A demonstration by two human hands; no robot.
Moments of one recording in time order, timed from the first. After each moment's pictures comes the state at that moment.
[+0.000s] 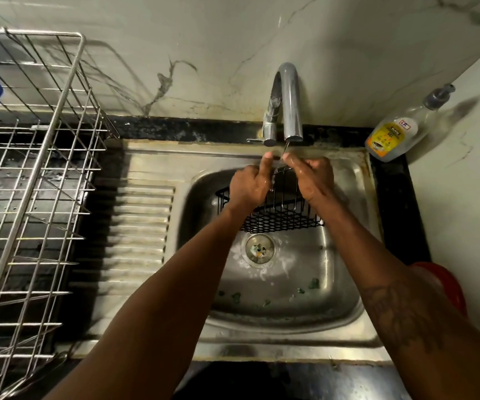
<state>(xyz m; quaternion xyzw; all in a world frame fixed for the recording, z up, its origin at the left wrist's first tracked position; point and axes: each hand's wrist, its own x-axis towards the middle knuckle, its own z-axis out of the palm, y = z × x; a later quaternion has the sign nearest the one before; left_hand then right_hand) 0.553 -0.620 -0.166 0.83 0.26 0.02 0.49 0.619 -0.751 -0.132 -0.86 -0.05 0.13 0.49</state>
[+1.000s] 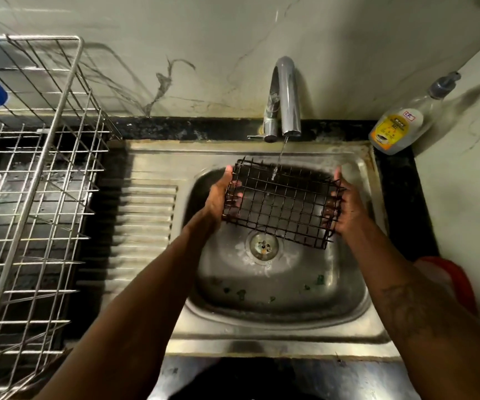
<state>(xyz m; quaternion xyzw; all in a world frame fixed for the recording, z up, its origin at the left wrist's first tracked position) 0.495 -0.569 -0.189 0.50 0.37 -0.09 0.78 0.611 -0.837 -0.165 -0.60 0.26 0.33 0.68</state>
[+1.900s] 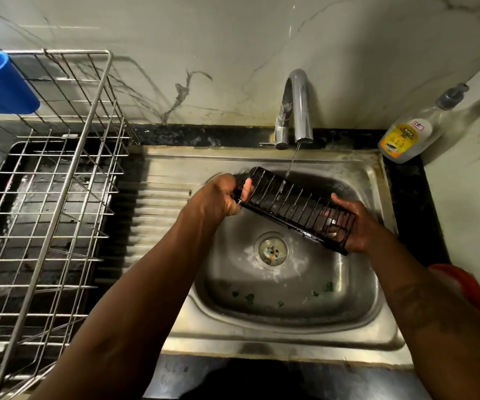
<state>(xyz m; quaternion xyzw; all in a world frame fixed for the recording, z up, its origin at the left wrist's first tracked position) 0.521 -0.557 -0.128 0.26 0.55 -0.10 0.79 0.600 -0.846 -0.156 -0.64 0.27 0.46 0.56</state>
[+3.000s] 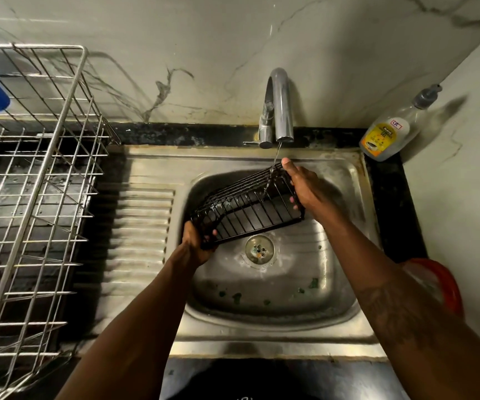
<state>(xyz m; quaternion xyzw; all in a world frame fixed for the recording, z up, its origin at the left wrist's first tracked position) 0.427 -0.569 -0.228 0.25 0.55 -0.02 0.79 0.590 -0.761 -0.080 -0.87 -0.02 0.31 0.38</state>
